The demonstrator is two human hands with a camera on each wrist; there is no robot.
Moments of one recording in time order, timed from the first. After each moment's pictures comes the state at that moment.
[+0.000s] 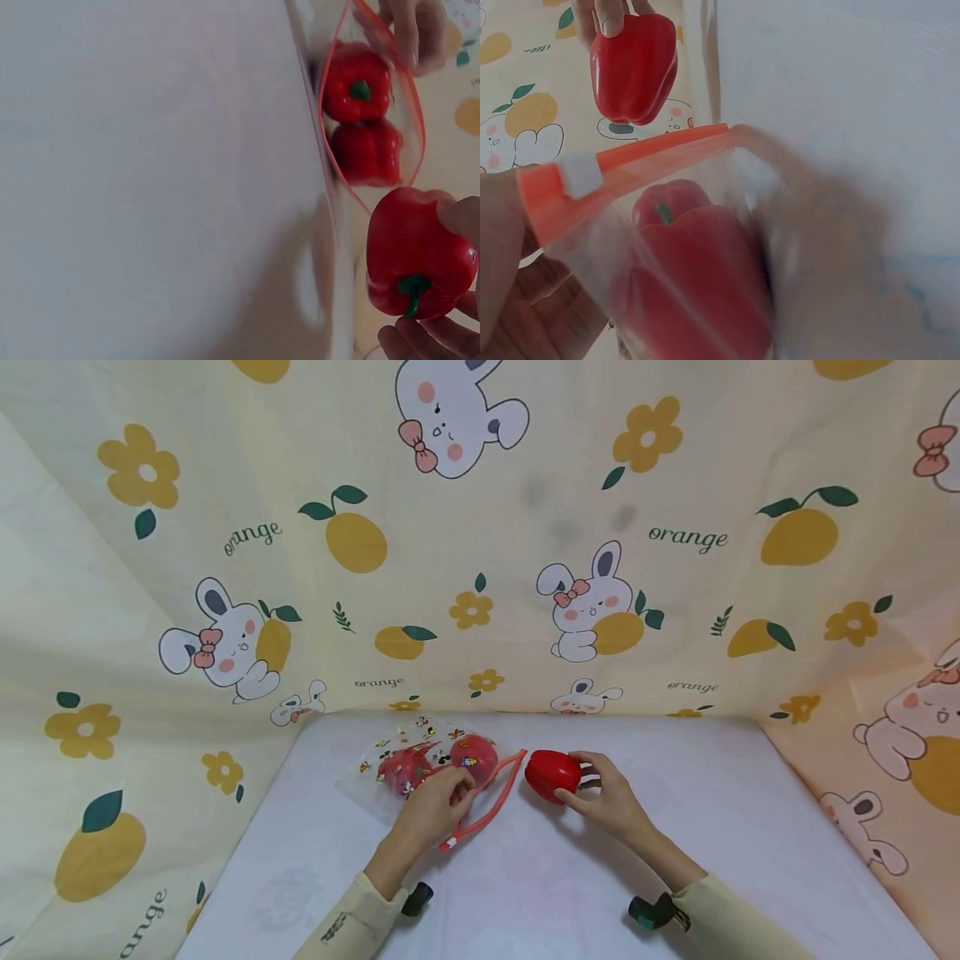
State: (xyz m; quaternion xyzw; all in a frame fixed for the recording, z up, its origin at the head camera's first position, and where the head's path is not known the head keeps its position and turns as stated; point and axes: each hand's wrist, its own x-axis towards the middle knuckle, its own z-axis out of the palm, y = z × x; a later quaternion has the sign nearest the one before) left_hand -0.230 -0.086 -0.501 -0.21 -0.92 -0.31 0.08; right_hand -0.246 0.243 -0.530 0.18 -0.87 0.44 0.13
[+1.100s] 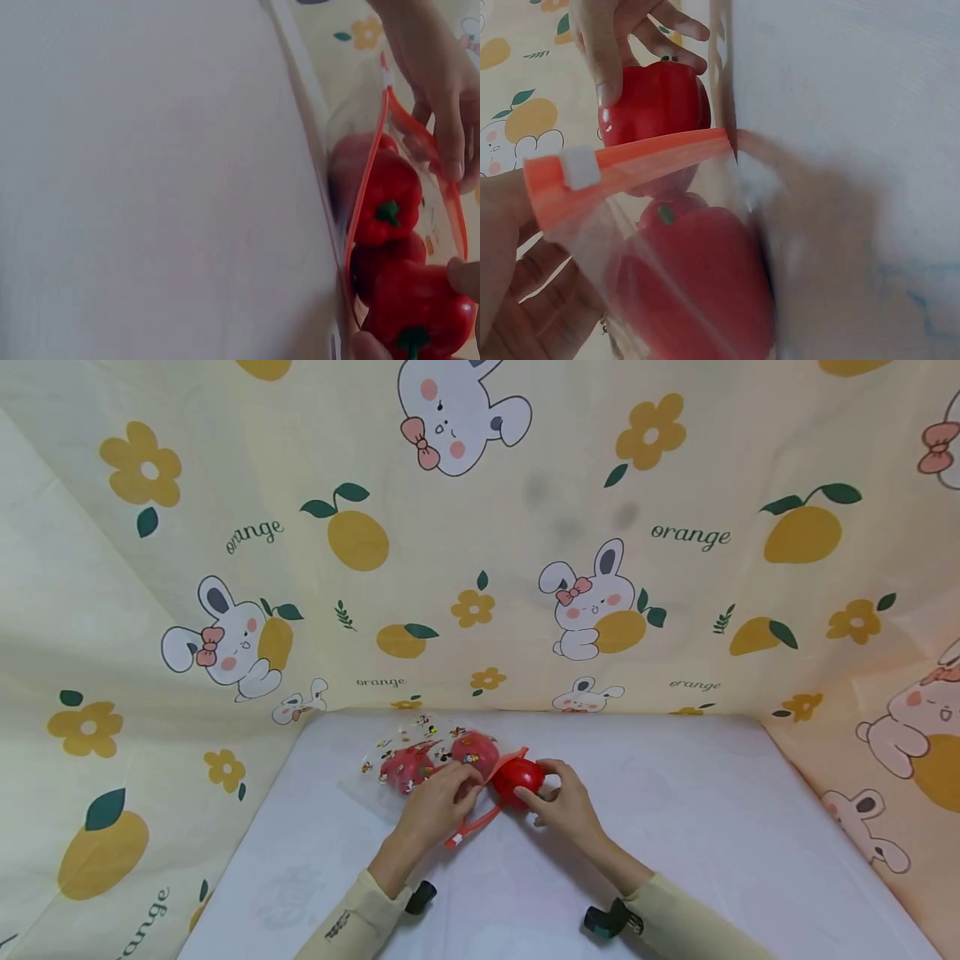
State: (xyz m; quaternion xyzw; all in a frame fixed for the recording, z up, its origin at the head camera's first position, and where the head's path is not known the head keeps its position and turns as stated) left_hand -0.228 -0.083 -0.499 -0.22 -0.93 -0.28 0.11; right_hand -0.235 0.169 -0.536 0.05 -0.83 0.56 0.03
